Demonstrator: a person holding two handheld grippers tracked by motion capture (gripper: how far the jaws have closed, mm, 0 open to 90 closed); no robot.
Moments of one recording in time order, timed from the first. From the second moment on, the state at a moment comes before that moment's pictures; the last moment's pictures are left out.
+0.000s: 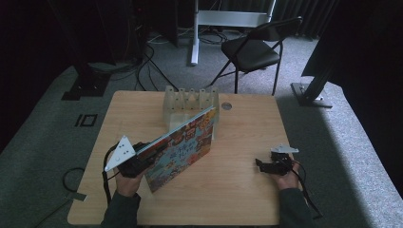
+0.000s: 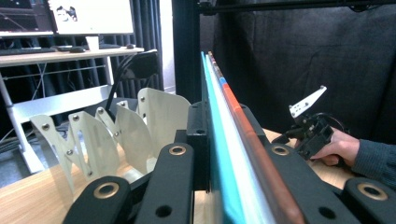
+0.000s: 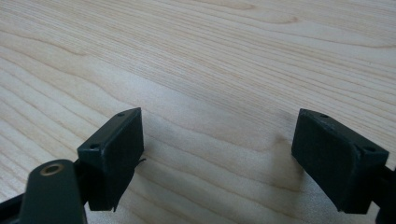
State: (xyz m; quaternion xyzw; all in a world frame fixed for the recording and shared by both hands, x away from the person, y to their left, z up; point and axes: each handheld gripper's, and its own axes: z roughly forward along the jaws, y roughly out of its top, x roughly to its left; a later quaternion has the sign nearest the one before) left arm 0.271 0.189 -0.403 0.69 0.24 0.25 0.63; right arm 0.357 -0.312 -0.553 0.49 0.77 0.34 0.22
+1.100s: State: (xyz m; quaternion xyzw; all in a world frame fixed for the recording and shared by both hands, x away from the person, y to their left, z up) left arm 0.263 0.215 -0.393 0.68 0.28 0.26 0.62; right arm 0.357 -0.313 -0.553 0.49 0.77 0.34 0.21
